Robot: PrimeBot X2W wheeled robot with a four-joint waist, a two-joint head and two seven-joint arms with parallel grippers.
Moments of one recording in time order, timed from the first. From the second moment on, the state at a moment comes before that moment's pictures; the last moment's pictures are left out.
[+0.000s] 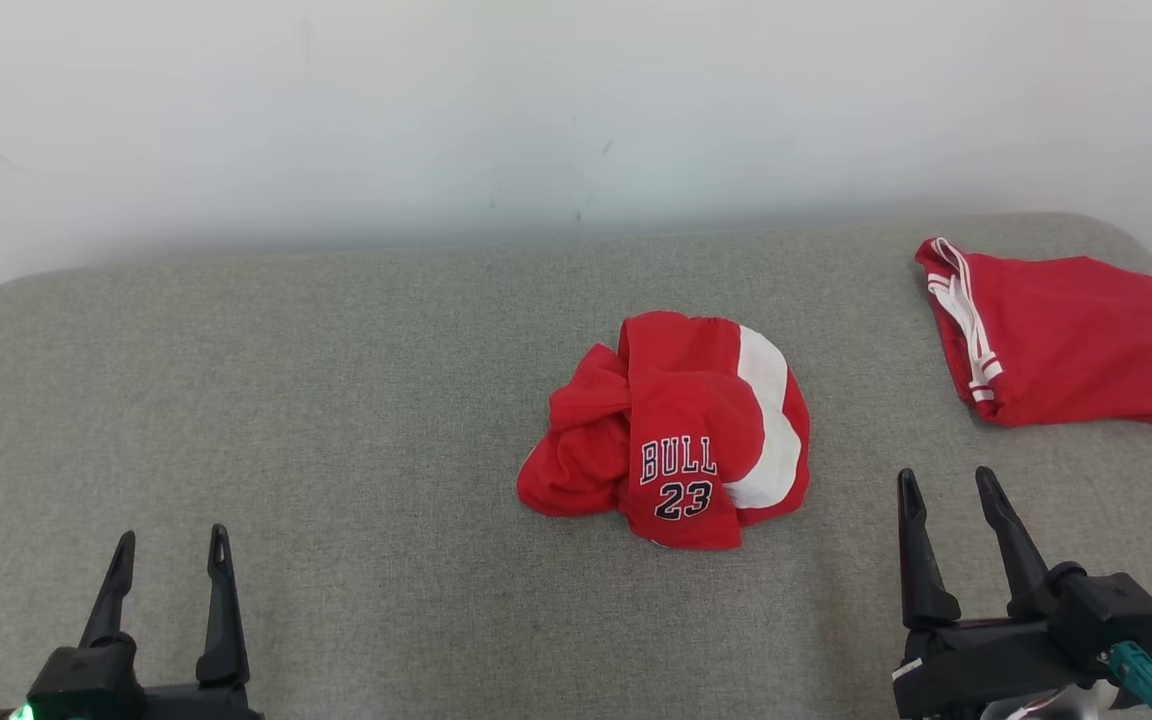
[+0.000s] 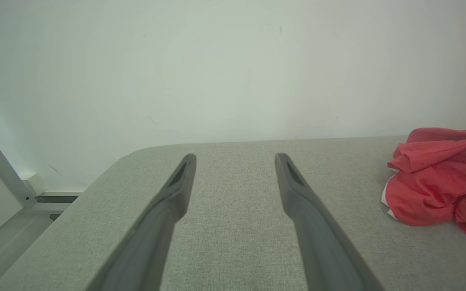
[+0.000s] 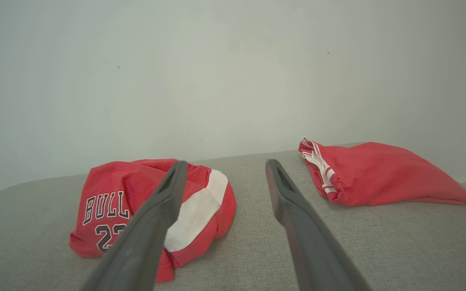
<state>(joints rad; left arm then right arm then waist) -0.04 0.34 -0.18 0.07 -0.34 0.19 -0.21 -0.04 -0.05 -0.07 0.08 0.14 0.13 -0.18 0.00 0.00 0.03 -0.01</state>
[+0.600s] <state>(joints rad) -0.03 0.35 -0.19 0.07 -0.35 0.20 -0.18 -0.02 -0.05 -0.06 0.06 0.14 0.13 -0.15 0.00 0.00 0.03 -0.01</state>
